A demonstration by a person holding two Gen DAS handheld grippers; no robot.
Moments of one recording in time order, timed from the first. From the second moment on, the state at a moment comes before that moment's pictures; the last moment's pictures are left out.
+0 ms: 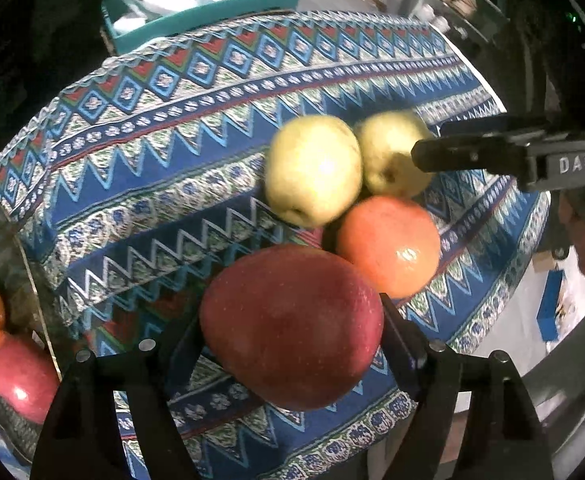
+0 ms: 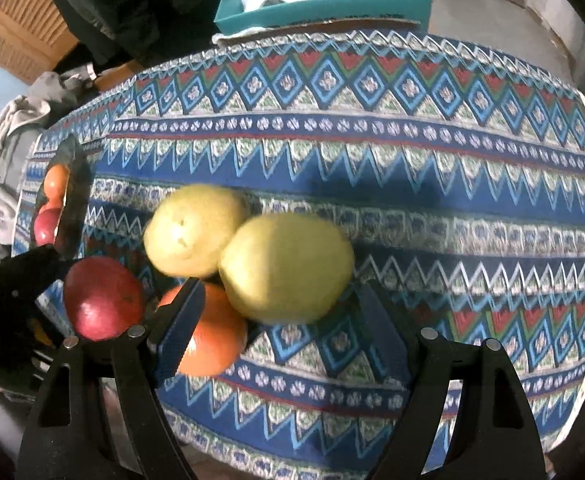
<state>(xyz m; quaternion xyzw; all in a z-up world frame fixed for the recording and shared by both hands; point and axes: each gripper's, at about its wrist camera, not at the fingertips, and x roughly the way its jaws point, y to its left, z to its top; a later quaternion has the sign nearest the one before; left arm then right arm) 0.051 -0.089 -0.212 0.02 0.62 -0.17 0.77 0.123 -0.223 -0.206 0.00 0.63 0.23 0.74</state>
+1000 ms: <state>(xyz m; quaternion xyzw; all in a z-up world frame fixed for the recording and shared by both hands) 0.077 -0.061 -0.210 -0.03 0.62 -0.15 0.77 0.154 -0.200 -0.242 -0.02 0.64 0.26 0.72</state>
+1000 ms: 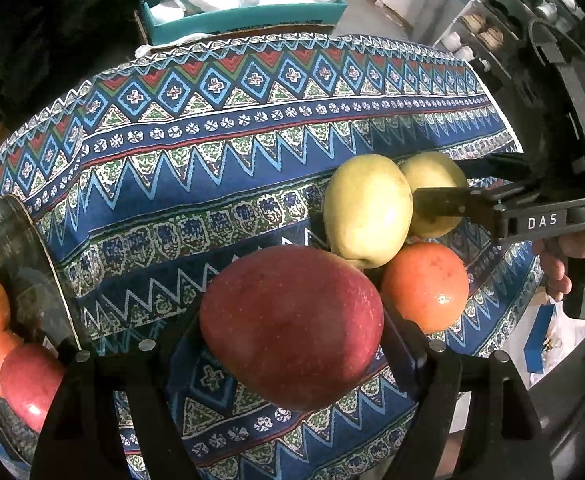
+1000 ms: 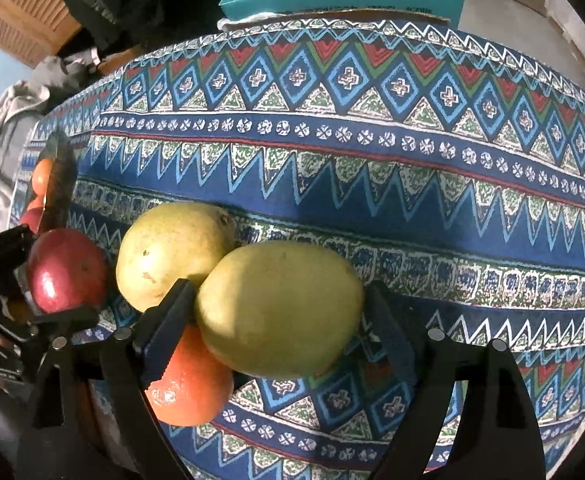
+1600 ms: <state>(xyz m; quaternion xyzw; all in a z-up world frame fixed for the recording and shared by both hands) 0.079 -0.060 -0.210 -0.03 0.62 -0.15 0.77 0.144 -0.209 -0.239 -0.03 0.63 0.25 0.74</state>
